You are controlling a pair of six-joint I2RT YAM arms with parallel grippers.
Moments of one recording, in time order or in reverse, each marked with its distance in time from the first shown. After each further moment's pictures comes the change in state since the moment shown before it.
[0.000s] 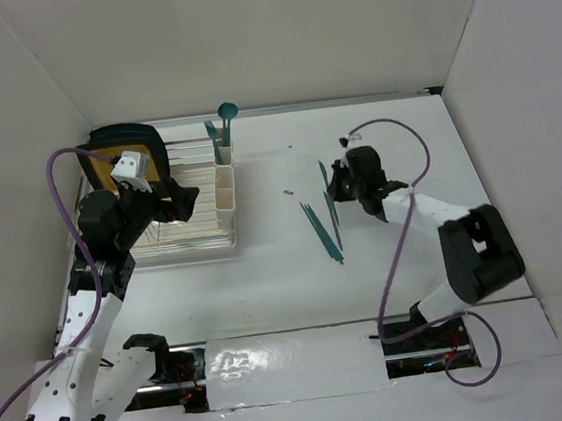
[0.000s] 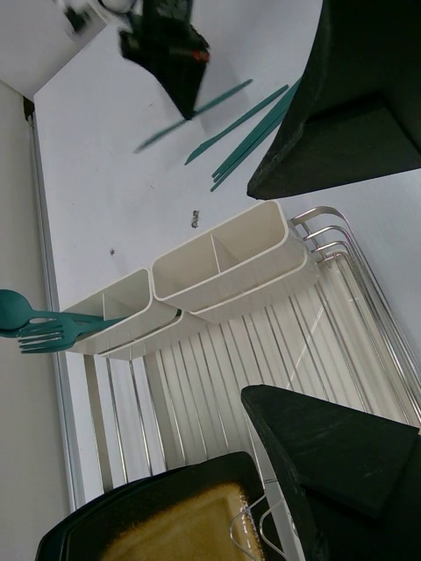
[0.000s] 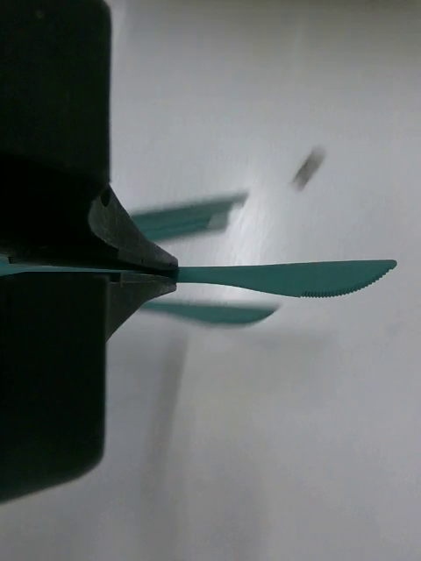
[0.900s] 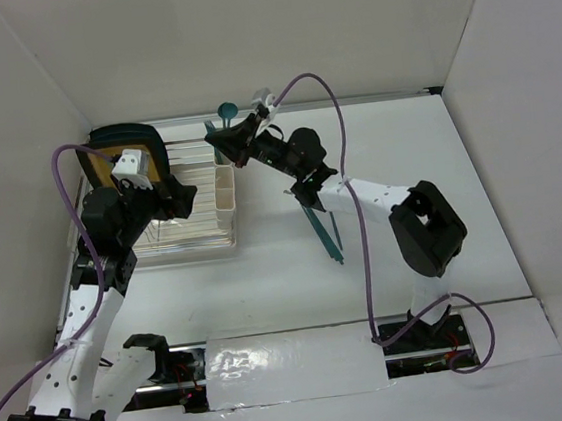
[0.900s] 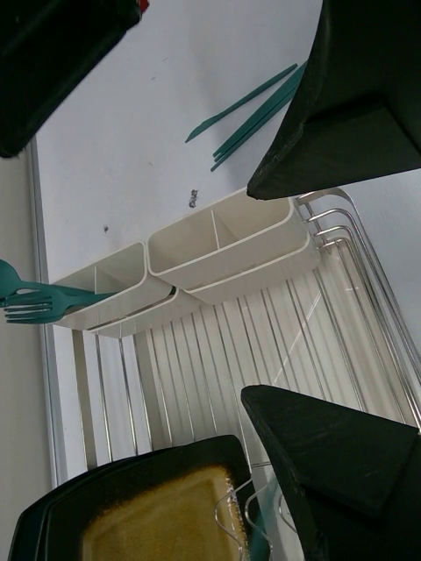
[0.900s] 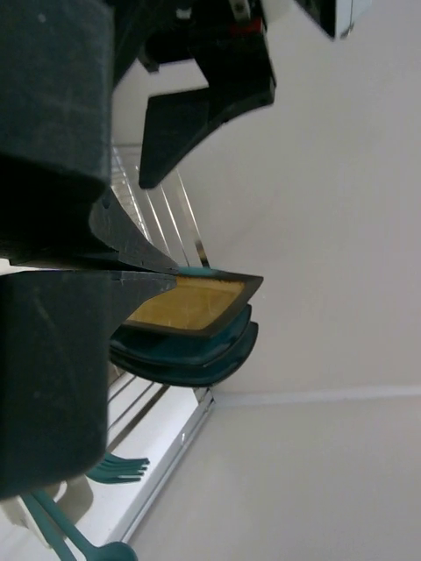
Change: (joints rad) left arm 0.000 0.031 0.000 0.000 -0.055 0.000; right arm 0.352 0.219 0.448 0.923 -0.409 -0.022
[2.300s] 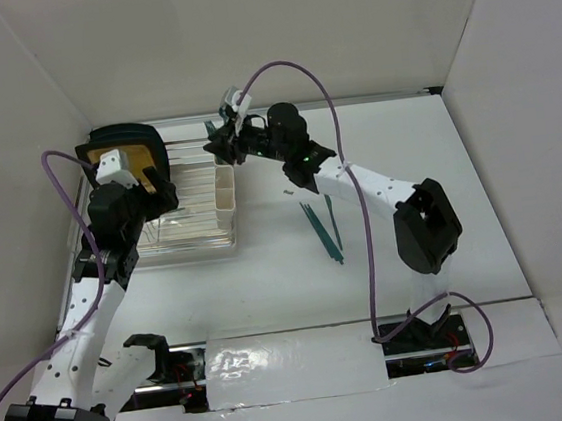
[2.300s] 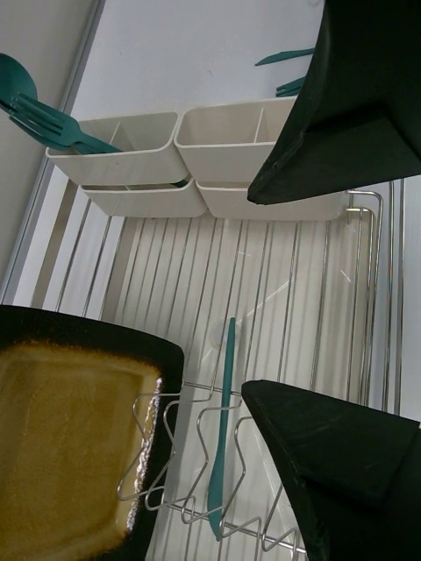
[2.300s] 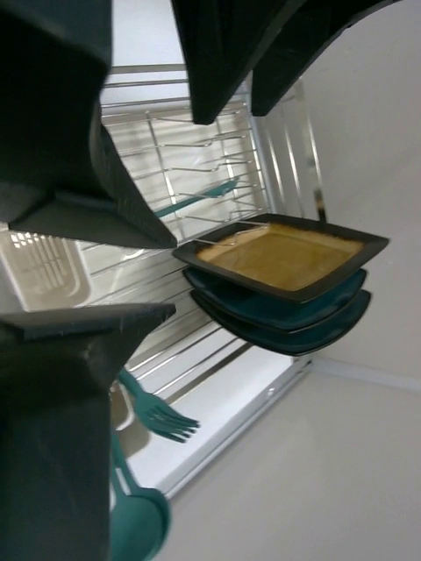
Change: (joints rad) left arm 0.000 0.041 0.010 -0.092 -0.360 -0.192; right arm -0.004 0.057 0.257 -0.563 -0.079 -0.372
